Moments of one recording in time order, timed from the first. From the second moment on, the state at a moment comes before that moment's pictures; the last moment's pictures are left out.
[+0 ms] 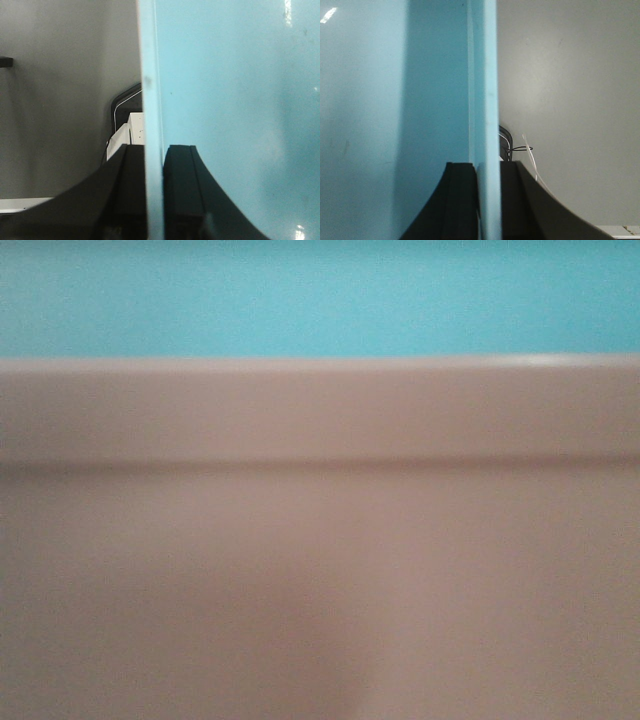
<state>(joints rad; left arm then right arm) -0.85 1.35 -1.16 0.02 1.27 -0.76 0.93 1.35 -1.16 -0.18 1.25 0.97</state>
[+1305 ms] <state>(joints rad) -0.85 1.35 -1.16 0.02 1.27 -0.76 0.93 1.35 -1.16 -0.18 1.25 0.97</state>
